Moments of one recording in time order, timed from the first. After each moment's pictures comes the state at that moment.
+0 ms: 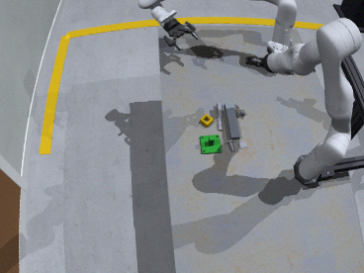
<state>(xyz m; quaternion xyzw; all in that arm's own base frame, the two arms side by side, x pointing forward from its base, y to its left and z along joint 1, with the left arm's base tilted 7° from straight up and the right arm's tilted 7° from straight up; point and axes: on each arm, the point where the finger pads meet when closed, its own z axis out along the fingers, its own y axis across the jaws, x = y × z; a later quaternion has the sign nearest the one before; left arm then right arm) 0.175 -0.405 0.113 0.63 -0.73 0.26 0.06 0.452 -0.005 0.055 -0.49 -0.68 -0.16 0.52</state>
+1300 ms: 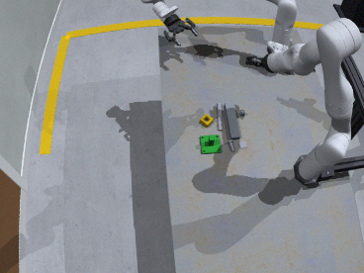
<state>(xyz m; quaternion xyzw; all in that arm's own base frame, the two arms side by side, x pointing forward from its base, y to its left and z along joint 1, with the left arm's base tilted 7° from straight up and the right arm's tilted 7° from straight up) 0.175 -0.405 0.113 0.63 -0.73 0.26 0.06 0.452 -0.030 0.061 -0.51 -0.68 -0.18 0.49</state>
